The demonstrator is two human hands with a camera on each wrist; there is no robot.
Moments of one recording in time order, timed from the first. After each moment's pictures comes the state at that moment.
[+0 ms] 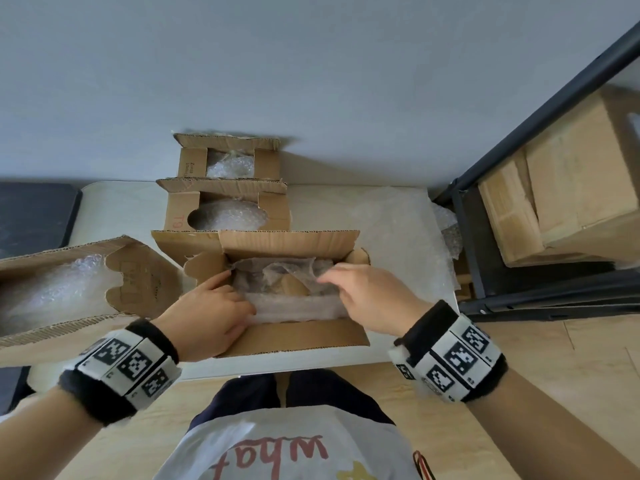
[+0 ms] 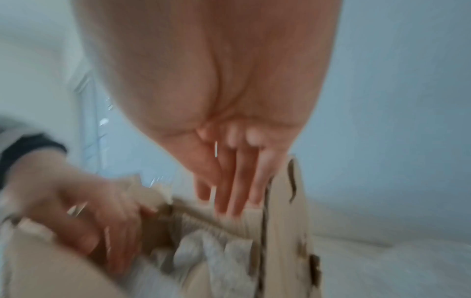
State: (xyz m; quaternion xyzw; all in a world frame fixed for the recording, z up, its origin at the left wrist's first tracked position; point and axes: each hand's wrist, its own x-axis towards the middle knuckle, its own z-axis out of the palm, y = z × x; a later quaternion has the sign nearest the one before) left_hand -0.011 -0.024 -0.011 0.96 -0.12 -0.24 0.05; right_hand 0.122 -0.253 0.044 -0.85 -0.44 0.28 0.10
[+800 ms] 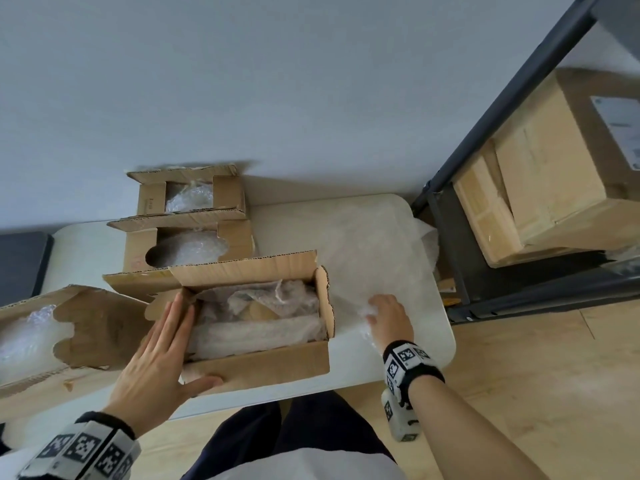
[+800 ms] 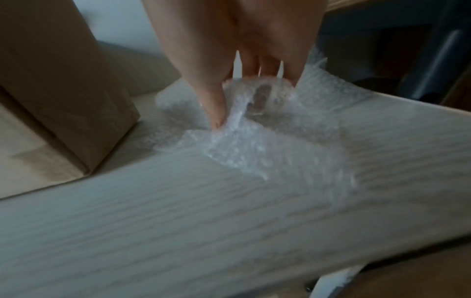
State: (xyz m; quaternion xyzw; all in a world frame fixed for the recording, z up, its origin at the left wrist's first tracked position) left_hand -0.040 -0.039 -0.032 0.97 0.11 -0.15 0.15; right_hand 0.158 -0.351 -0.130 -0.96 -0.08 0.21 0.14
